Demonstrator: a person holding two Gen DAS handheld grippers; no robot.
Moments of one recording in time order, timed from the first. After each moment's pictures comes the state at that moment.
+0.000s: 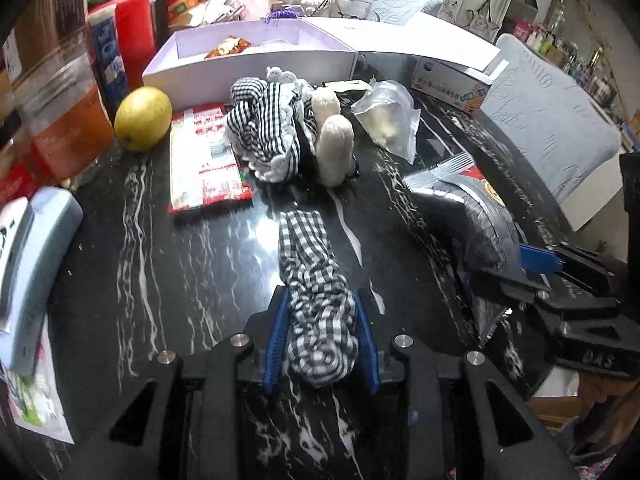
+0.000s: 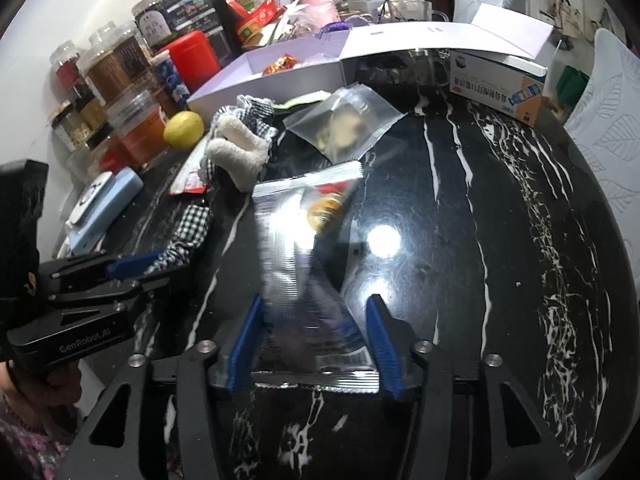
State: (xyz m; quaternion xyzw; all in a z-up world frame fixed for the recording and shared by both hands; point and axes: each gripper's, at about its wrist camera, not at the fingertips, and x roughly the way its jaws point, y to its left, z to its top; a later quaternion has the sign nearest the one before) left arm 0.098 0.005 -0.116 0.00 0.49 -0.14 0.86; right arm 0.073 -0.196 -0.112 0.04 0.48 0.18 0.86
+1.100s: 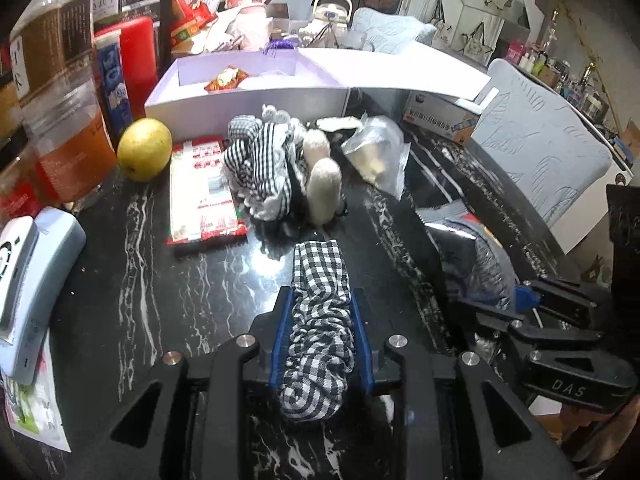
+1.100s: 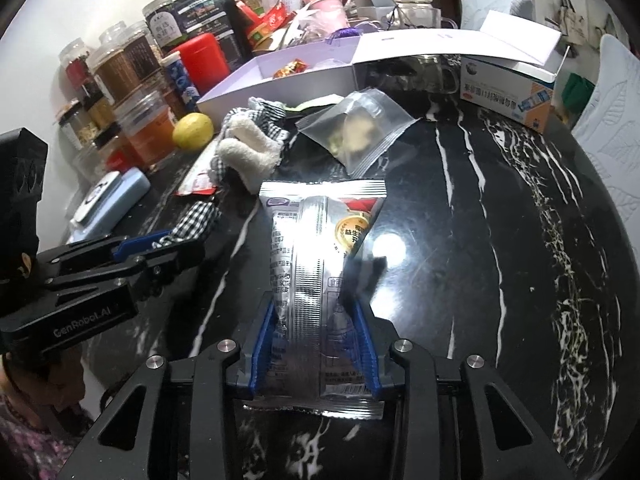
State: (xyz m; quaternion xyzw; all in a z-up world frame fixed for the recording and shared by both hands) left arm 0.091 0.005 -0.099 -0.02 0.44 -0.15 0.89; right arm 0.066 -0.190 -0.112 0.04 0.46 0.20 0.87
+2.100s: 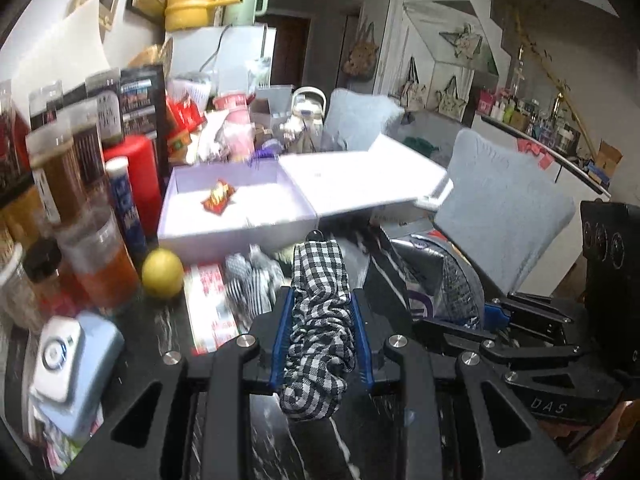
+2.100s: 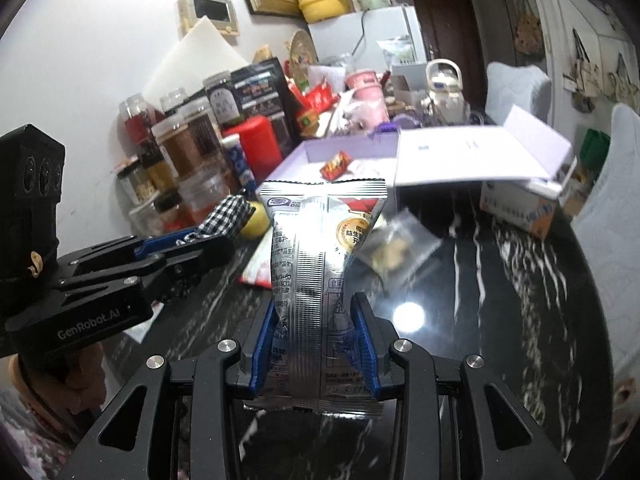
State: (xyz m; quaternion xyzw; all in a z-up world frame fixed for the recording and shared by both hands) left arm 0.084 0.008 0.001 -0.02 0.31 -0.17 0.93; right arm 0.059 -0.188 -0.024 0.05 0.34 0.25 0.90
